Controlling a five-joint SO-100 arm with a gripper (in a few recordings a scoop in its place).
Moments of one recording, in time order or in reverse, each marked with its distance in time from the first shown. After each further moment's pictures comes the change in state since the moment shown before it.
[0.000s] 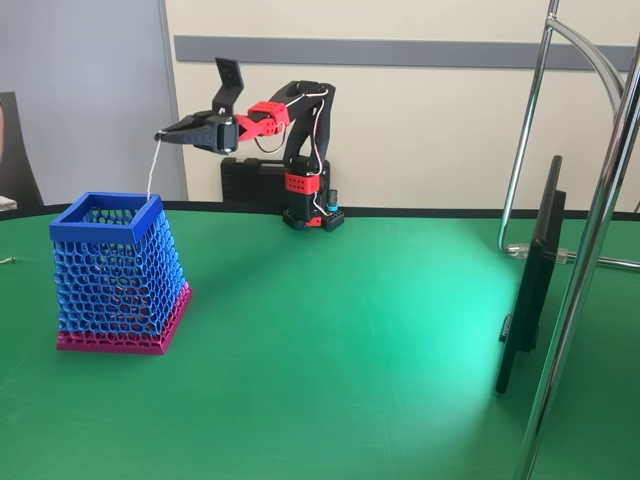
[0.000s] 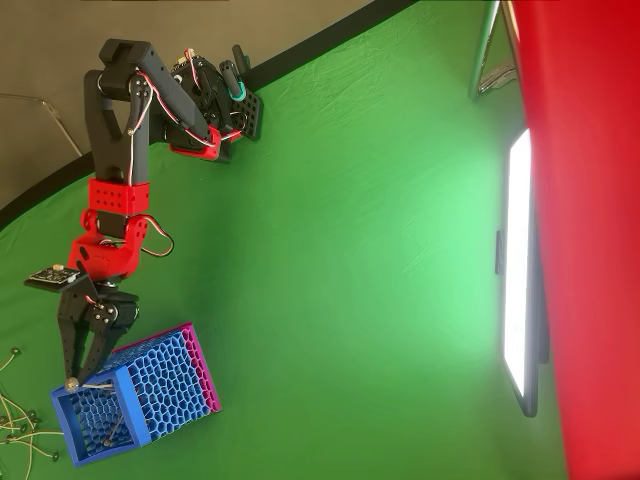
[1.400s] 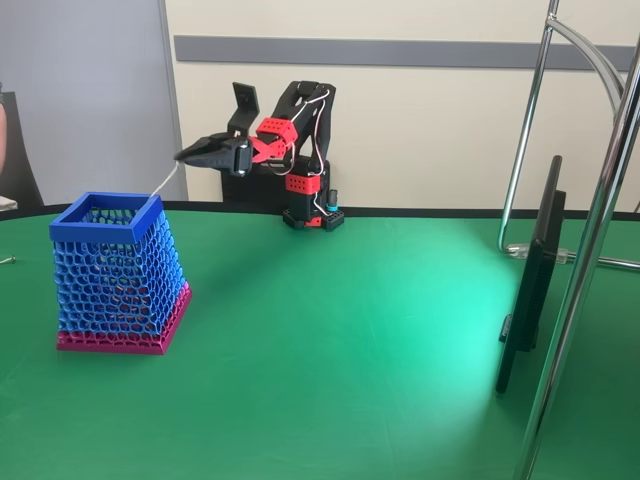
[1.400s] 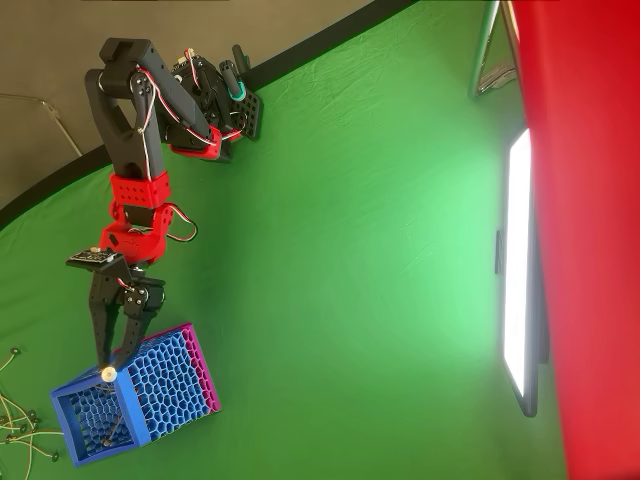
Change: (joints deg) arm -3.3 2.5 16.3 -14.8 -1.8
